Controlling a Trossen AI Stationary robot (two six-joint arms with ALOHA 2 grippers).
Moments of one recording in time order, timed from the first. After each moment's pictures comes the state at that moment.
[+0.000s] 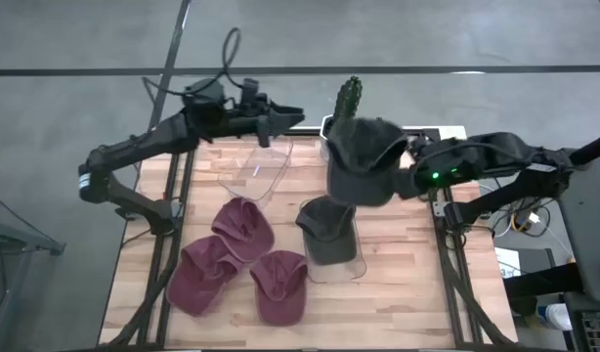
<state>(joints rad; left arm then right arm) 0.32 1.33 1.53 -0.11 0.17 -0.58 0.12 1.15 1.58 -1.20 0.13 1.27</state>
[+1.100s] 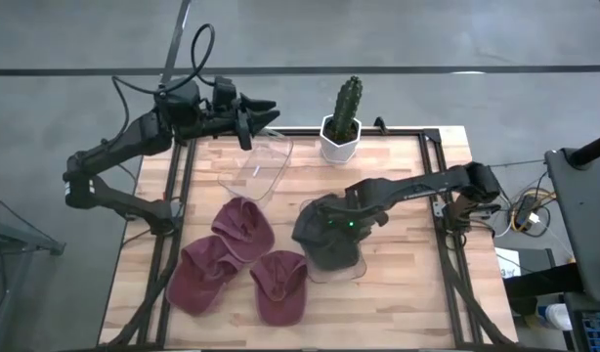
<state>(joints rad) 0.32 1.20 1.53 -0.33 0.01 -0.36 0.12 1.77 1.53 -1.23 -0.24 1.13</state>
